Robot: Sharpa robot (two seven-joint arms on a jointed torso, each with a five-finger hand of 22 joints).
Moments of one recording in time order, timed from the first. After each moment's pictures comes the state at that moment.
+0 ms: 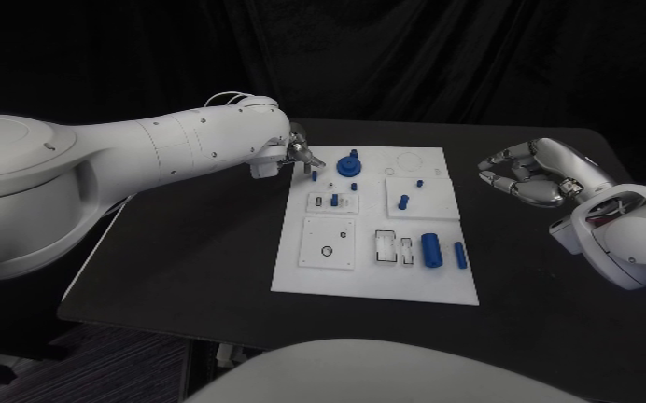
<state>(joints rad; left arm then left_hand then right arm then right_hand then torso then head) 1.30 -0.58 -0.21 1.02 -0.95 0.15 -0.47 1.06 0.08 0.09 0.23 0.17 0.91 0.04 0.35 1.18 1.47 -0.03 1.57 1.31 1.47 -0.08 1.57 1.31 0.08 1.38 0.04 1.37 1.31 1.27 -1.01 -0.25 1.58 -1.17 -0.55 0.06 1.41 -0.04 0.23 0.21 0.38 0.96 0.11 0.11 0.25 1.46 0.03 1.49 1.31 1.47 -0.05 1.48 1.31 0.02 1.47 0.06 1.44 1.31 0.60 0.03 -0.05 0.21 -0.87</state>
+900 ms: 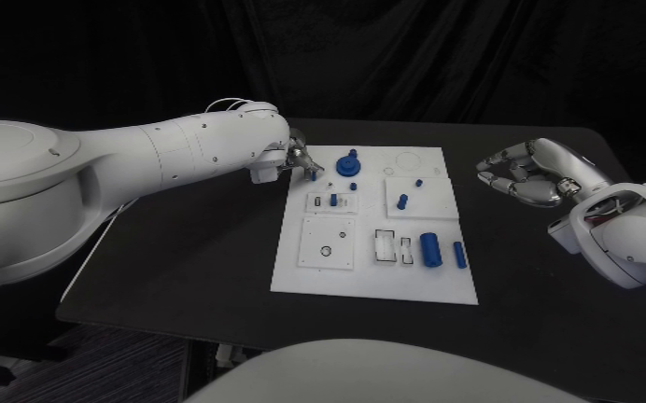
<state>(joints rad) 1.28 -0.57 -0.21 1.01 -0.94 0.16 -0.47 1.08 0.08 0.09 0.21 0.18 0.91 0.05 0.33 1.17 1.47 -0.03 1.57 1.31 1.46 -0.08 1.57 1.31 0.08 1.38 0.04 1.36 1.31 1.27 -1.01 -0.25 1.58 -1.17 -0.54 0.06 1.41 -0.04 0.23 0.21 0.38 0.96 0.11 0.11 0.25 1.46 0.03 1.49 1.31 1.47 -0.05 1.47 1.31 0.02 1.47 0.06 1.44 1.31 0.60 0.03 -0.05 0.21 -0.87</state>
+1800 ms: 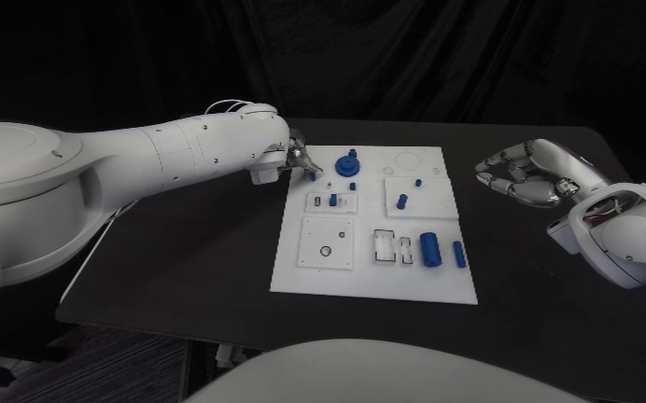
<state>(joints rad) 1.28 -0.56 -0.21 1.00 -0.94 0.14 -0.47 1.12 0.06 0.09 0.17 0.17 0.87 0.07 0.29 1.17 1.47 -0.01 1.57 1.31 1.47 -0.07 1.57 1.31 0.08 1.37 0.05 1.35 1.31 1.27 -1.01 -0.25 1.58 -1.16 -0.52 0.06 1.41 -0.04 0.23 0.21 0.39 0.96 0.11 0.11 0.25 1.46 0.03 1.49 1.31 1.47 -0.05 1.47 1.31 0.02 1.47 0.06 1.44 1.31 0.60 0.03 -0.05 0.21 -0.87</state>
